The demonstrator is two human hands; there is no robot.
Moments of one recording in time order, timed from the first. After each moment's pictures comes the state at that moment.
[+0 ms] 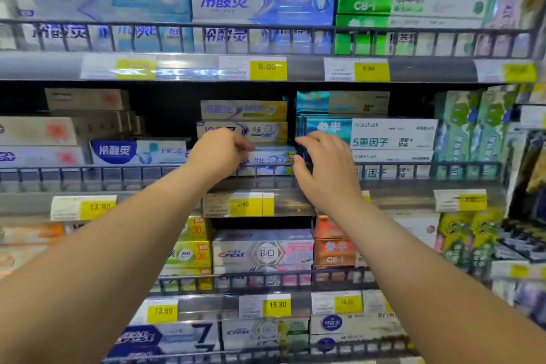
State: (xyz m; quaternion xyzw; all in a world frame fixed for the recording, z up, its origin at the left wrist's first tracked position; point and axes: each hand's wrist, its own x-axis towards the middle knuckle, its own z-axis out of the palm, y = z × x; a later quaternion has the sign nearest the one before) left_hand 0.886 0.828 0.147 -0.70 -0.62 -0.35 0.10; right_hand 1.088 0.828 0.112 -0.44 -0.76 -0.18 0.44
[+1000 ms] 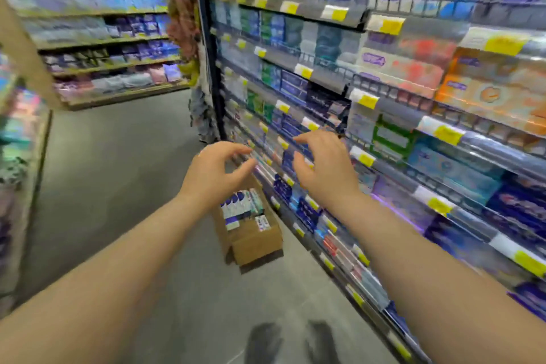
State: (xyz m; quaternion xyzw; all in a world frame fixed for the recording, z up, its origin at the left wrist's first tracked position) left_hand 0.530 0.190 -0.076 -0.33 -0.87 -0.35 0.14; right_hand 0.608 0.383 -0.072 -0.03 -0.93 0.20 0.30
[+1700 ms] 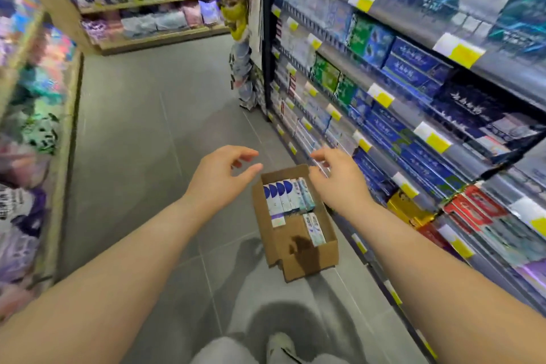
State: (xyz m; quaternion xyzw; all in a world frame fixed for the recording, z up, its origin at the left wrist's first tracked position) left_hand 0.182 0.122 -0.174 -0.21 -0.90 -0.37 0.02; right_hand 0.243 0.338 -0.182 -0.10 -0.93 0.33 0.10
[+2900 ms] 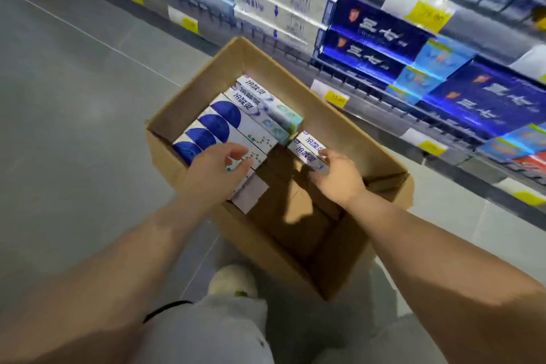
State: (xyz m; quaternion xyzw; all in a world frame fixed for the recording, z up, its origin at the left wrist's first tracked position) left_hand -0.136 0.287 -0.828 -0.35 -0.87 -0.21 -0.28; right_hand 0.042 0.443 -0.868 -0.48 -0.80 0.35 -0.11
